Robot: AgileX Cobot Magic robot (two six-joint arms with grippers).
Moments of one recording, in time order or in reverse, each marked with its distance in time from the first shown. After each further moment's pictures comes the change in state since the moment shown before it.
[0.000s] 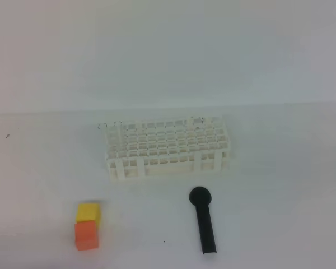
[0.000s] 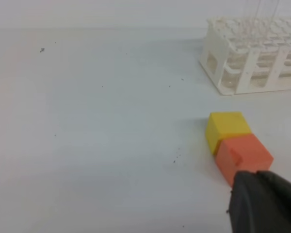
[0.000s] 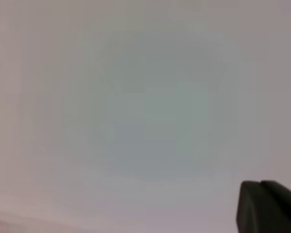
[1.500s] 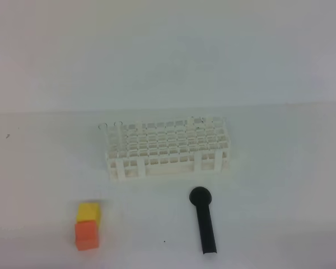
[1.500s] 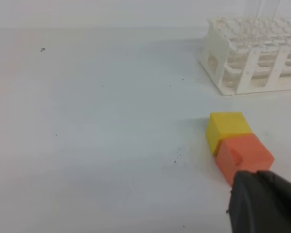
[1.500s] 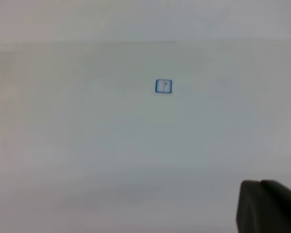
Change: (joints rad) left arm 0.000 0.001 0.000 0.000 -0.001 0.000; right arm -0.038 -0.401 0.522 -0.848 0.183 1.082
